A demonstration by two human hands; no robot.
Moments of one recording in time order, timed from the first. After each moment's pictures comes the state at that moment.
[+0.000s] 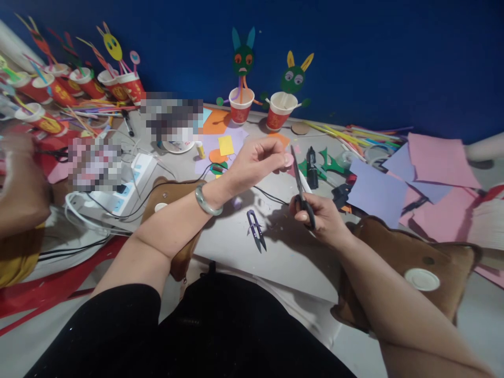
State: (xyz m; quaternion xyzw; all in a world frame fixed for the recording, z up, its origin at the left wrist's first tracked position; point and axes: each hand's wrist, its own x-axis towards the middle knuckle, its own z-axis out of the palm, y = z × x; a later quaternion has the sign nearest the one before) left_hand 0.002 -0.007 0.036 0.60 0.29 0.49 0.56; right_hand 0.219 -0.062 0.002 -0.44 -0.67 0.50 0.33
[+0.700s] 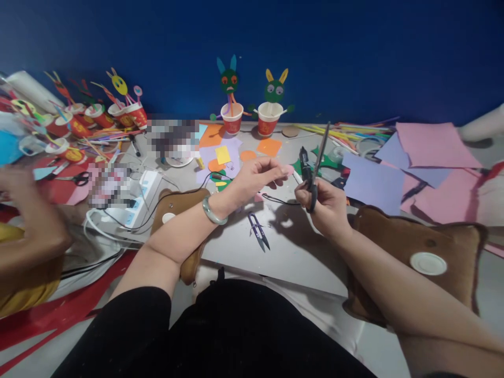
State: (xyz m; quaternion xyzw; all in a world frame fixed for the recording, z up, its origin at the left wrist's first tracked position) left_hand 0.015 -0.018 0.023 0.56 0.35 0.41 0.63; right_hand 0.210 -0.064 -0.002 -0.48 -0.60 0.40 0.50
